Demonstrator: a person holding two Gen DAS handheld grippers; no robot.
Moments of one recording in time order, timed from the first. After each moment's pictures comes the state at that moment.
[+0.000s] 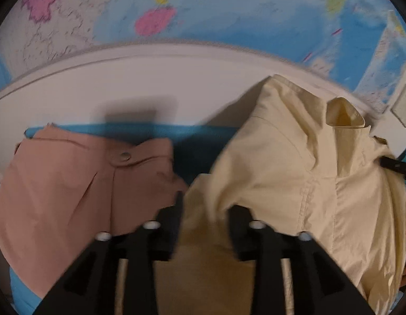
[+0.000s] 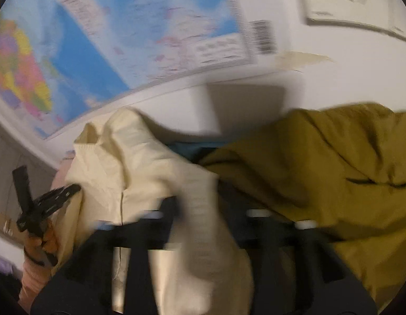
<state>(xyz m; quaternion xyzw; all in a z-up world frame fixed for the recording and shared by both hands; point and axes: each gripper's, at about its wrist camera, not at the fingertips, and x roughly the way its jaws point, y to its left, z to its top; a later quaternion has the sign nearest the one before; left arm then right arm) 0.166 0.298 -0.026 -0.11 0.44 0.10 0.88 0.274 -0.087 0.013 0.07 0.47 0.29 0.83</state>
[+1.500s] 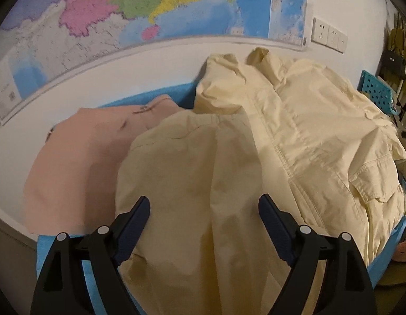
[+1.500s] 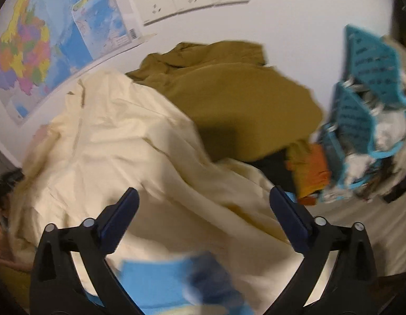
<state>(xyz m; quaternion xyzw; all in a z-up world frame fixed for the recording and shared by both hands) -0.031 0.272 -0.026 0.02 0.40 0.01 0.92 0.049 -0.309 -0.013 0.04 0.42 0.16 0.89</state>
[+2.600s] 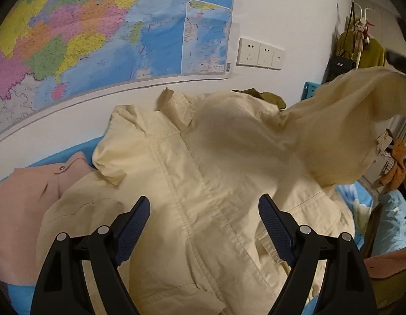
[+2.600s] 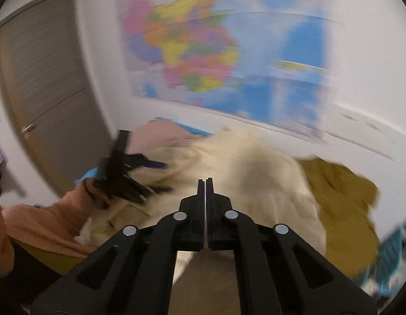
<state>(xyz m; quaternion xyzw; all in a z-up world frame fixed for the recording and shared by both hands) 0.008 0.171 0.017 0.00 0.34 -0.15 0.93 -0.007 -0.109 0.187 -0.10 0.30 0.49 0.81</state>
